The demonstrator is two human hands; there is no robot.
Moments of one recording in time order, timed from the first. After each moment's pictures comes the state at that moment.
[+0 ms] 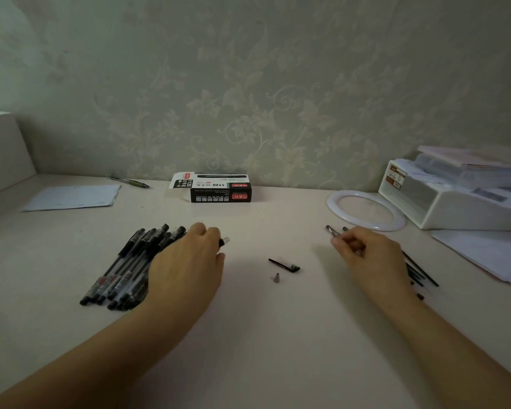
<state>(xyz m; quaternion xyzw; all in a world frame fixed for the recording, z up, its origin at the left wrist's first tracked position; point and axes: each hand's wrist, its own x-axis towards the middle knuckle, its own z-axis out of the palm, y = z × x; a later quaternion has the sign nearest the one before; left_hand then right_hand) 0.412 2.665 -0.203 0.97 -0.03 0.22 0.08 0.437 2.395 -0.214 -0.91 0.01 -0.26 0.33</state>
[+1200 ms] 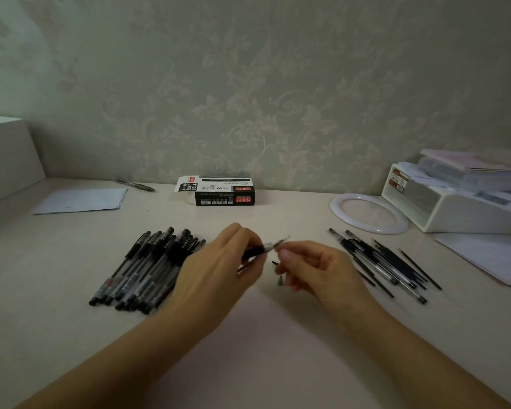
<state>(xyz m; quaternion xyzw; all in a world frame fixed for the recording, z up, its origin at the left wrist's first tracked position) 0.396 2.648 -0.196 0.90 -0.21 0.30 0.24 0.403 2.465 -0.204 -0.71 -0.11 0.00 0.70</state>
